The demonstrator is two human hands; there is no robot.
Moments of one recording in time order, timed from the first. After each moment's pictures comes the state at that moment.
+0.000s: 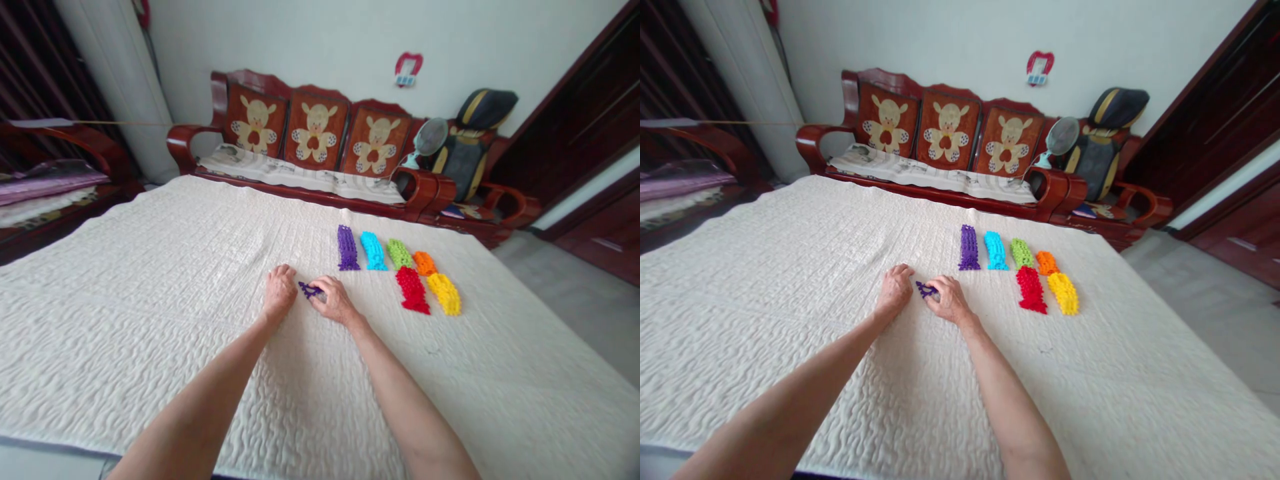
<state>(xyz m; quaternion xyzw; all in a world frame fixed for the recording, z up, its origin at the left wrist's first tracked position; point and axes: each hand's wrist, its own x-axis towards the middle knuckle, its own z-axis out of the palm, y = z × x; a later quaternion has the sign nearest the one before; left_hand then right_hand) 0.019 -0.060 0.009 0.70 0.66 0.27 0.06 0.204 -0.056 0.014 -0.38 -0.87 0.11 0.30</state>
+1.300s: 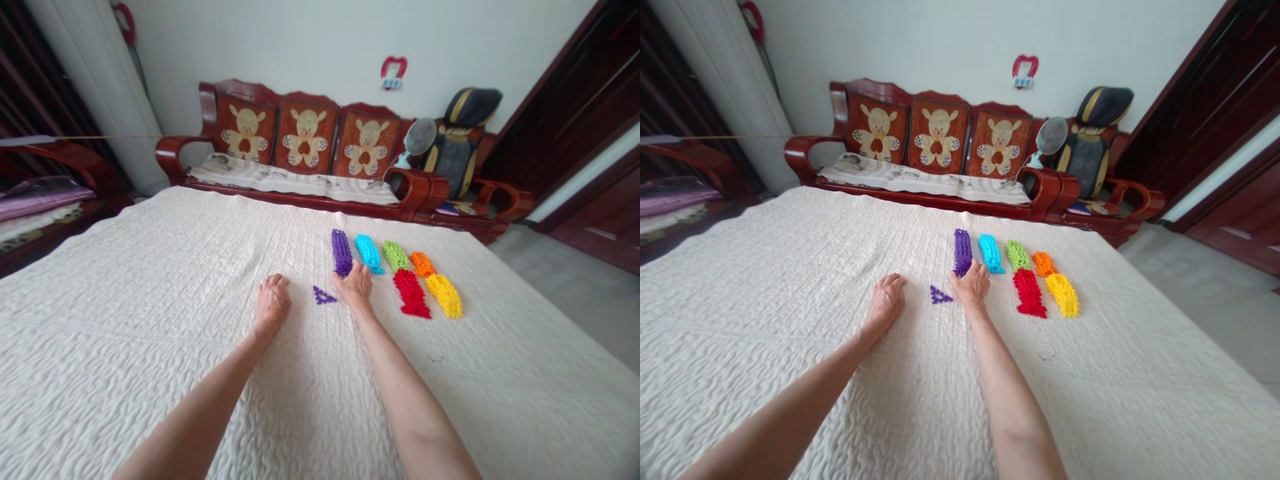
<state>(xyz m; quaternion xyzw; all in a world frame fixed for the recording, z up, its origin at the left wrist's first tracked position) 0.018 -0.053 0.000 0.70 0.66 0.27 0.03 0.241 -0.006 0.015 -0.69 -0.60 0.01 0.41</state>
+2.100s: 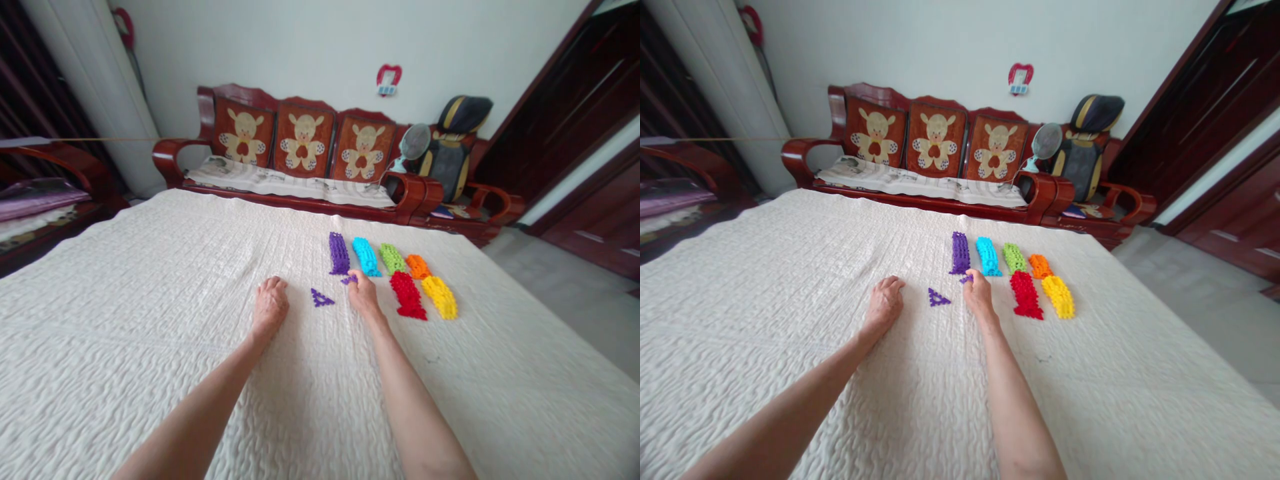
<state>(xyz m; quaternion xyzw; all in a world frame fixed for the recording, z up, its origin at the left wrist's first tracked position) 0.019 -0.055 0.001 0.71 0.66 0.27 0.02 0.283 -0.007 0.008 -0.64 -0.67 0.08 0.37</state>
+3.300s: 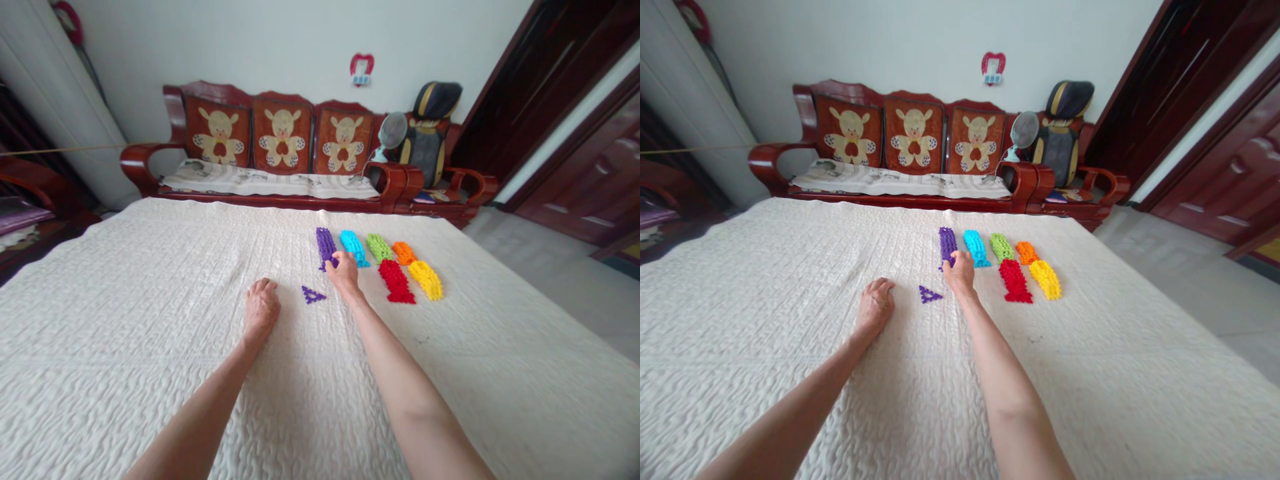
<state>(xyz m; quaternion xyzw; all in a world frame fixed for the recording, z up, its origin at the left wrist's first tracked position) 0.013 -0.046 -0.011 0.71 0.64 0.28 0.03 0.250 0.019 0.026 -0.68 -0.63 0.01 0.39</state>
